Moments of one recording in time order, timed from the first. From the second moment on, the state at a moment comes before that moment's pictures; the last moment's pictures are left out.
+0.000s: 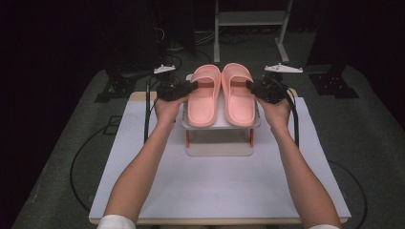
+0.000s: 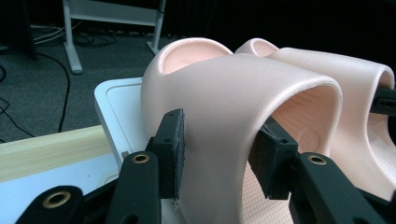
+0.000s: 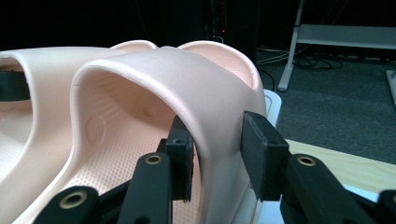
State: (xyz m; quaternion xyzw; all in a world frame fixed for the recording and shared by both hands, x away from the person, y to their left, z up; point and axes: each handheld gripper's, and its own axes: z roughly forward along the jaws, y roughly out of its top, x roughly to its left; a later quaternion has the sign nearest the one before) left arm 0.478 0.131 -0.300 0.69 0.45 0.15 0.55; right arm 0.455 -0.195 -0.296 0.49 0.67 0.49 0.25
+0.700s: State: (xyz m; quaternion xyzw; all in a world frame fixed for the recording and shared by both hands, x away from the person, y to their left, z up) left arm 0.479 0.130 -0.304 0.68 0.45 0.14 0.56; right arm 0.462 -0.192 -0.301 0.48 0.68 0.49 0.25
